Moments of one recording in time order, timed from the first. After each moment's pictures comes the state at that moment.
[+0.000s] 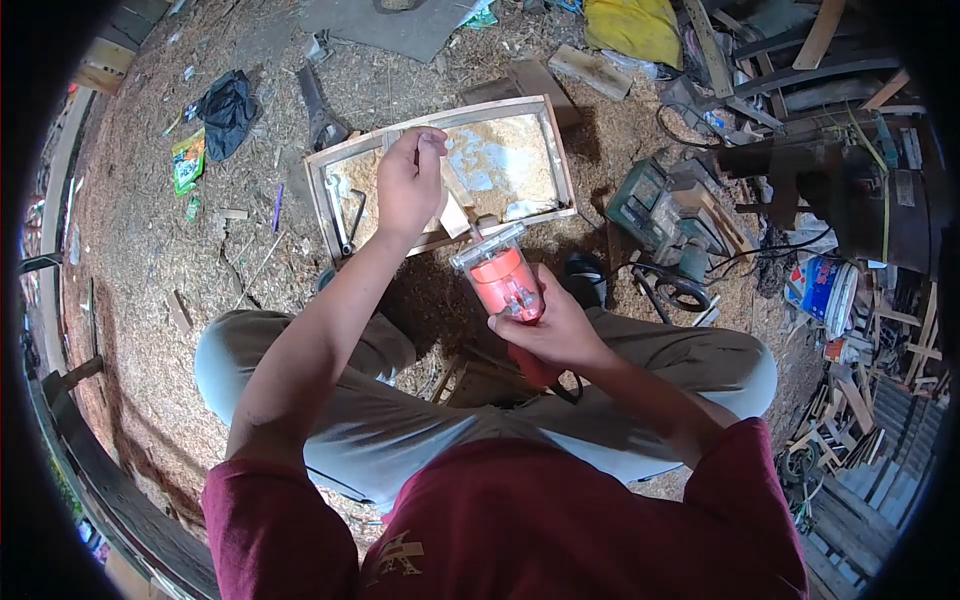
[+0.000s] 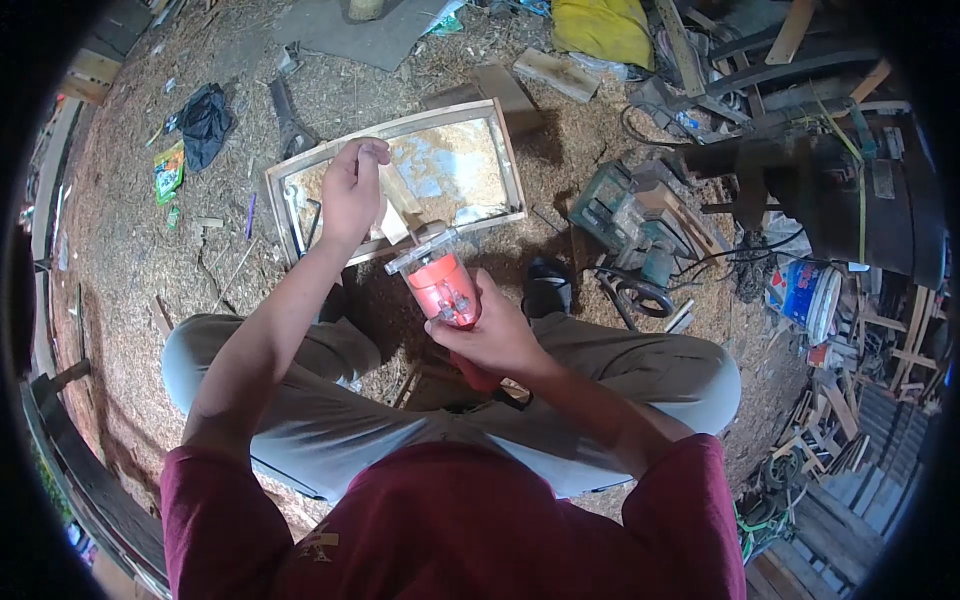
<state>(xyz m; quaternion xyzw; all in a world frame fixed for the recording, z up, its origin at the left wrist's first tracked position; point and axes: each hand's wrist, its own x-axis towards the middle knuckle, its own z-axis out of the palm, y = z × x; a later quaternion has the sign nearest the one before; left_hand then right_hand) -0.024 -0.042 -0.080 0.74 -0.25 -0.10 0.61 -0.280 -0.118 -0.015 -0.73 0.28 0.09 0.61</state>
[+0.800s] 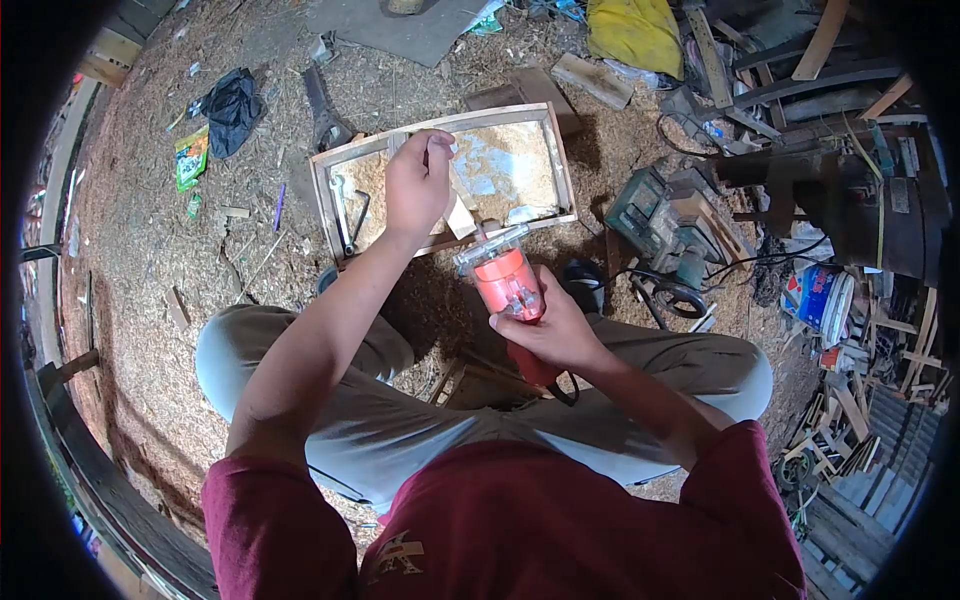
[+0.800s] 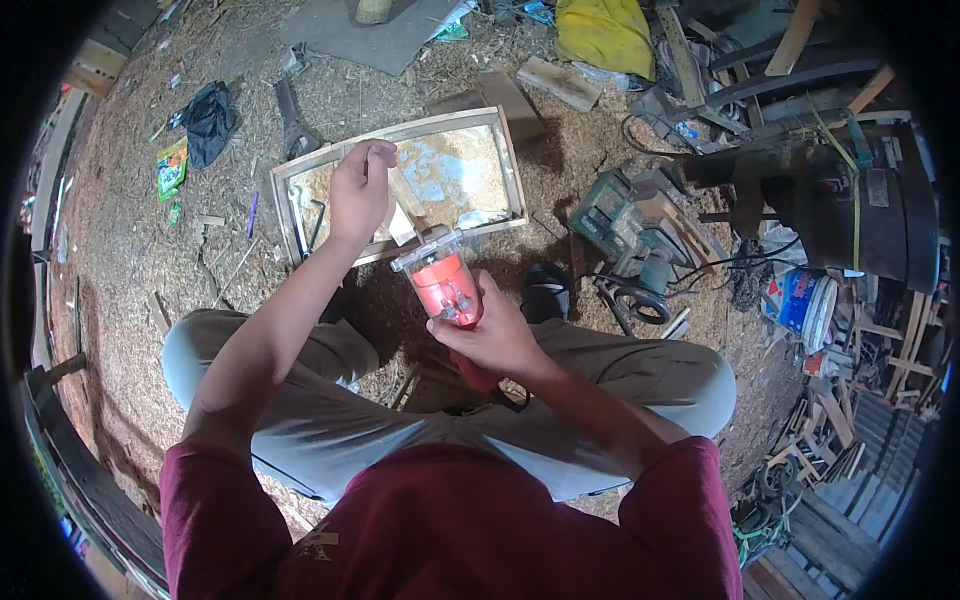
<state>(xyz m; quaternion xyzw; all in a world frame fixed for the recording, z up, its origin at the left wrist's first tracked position) -0.025 -0.045 -0.076 0.76 -0.24 -0.09 0.59 -0.280 -0.118 -0.026 -0.75 0.27 0.05 0.61</state>
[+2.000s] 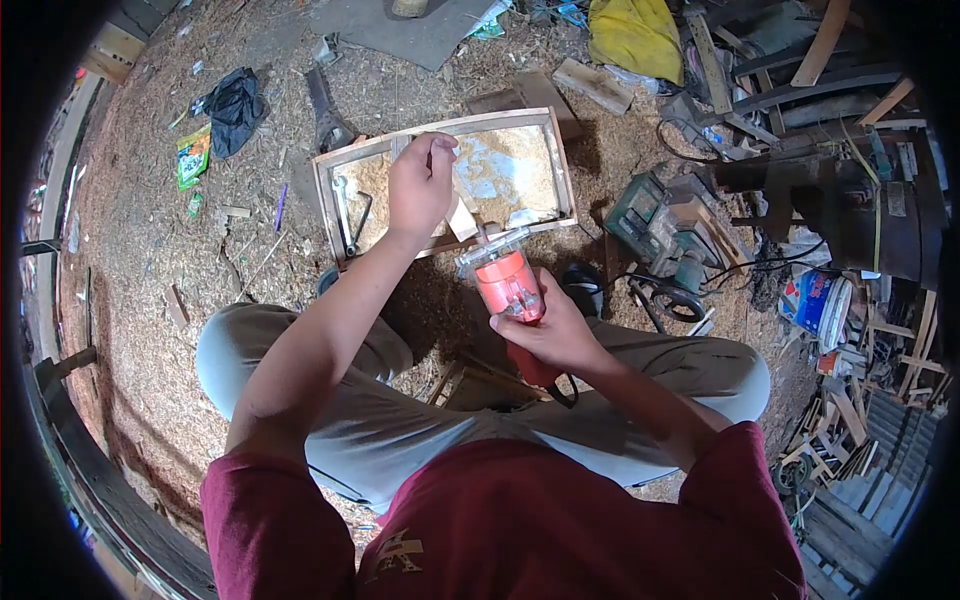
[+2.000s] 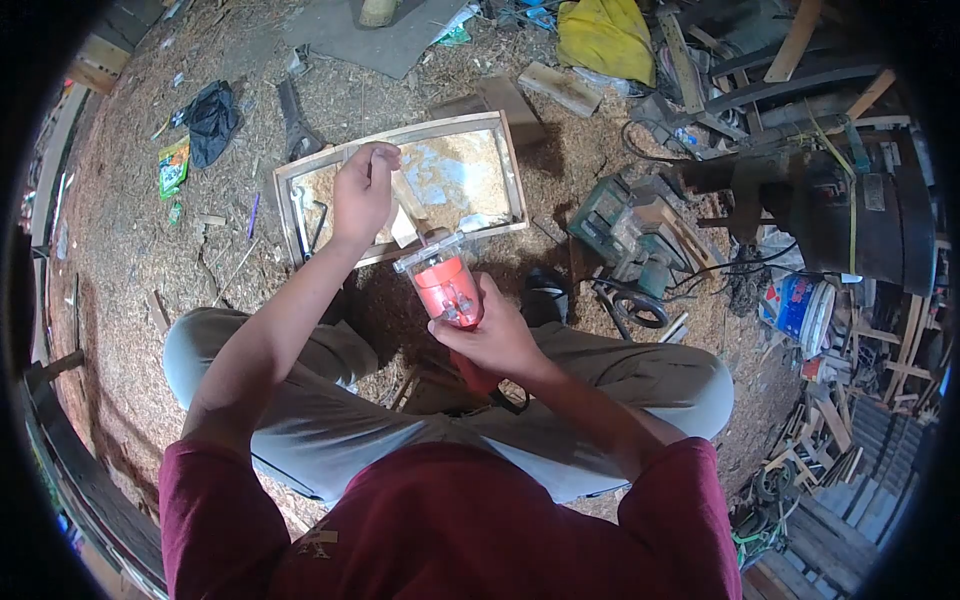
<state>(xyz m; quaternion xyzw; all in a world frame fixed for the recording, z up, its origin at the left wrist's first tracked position) -0.024 -0.045 -0.079 0.76 -0.24 -0.09 0.60 -0.281 -0.119 -0.033 -0.76 0.26 0.05 0.59</state>
